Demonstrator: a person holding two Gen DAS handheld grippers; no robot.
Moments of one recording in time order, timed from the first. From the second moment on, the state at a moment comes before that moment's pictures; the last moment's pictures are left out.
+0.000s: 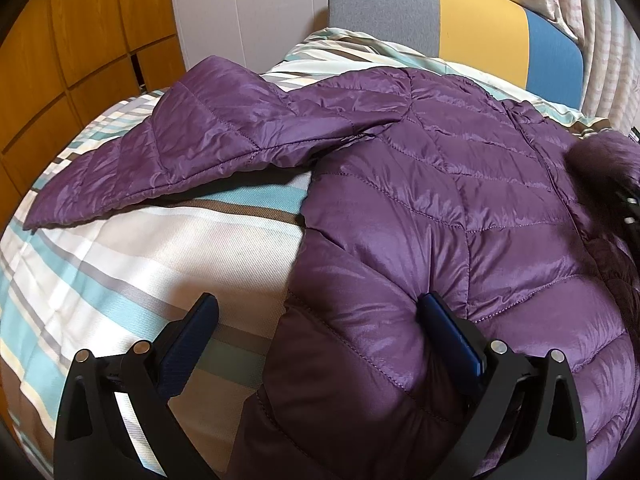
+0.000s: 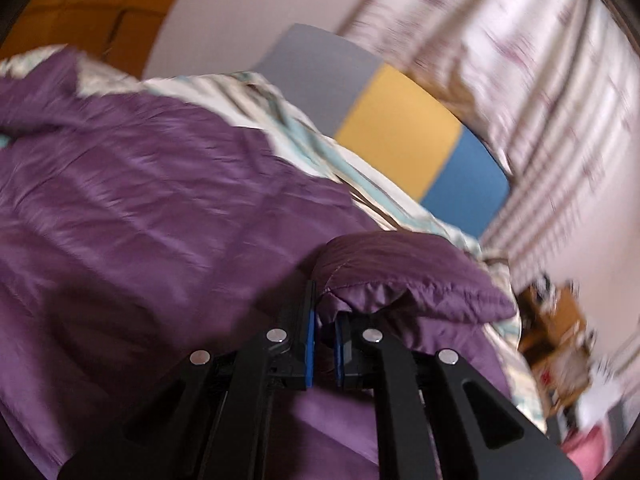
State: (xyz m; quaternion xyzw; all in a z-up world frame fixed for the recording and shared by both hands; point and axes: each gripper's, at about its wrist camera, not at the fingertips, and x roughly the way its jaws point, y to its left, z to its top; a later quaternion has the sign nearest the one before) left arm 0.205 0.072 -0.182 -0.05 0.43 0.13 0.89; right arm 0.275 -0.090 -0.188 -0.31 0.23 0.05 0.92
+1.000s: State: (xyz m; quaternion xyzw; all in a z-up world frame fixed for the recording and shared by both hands) left arm 0.239 0.018 -0.117 -0.08 0.41 0.07 0.91; right arm 0.292 -0.221 -0.167 -0.09 0.29 -0.01 0.95
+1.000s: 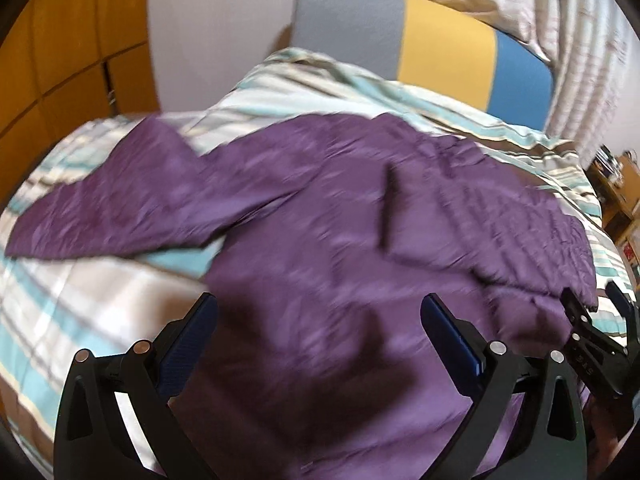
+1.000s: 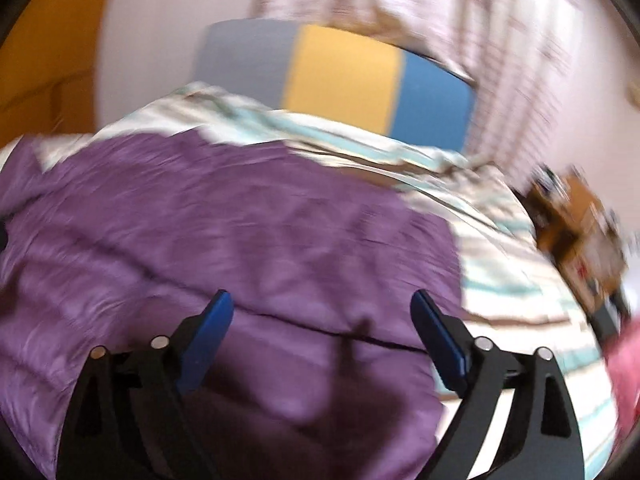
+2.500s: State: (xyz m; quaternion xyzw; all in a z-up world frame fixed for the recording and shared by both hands) left arm 0.337 -0.003 -0.174 -0.04 0.40 0.14 0.91; right arm 0.382 -0.303 -0.206 0.09 0.38 -0.03 0.92
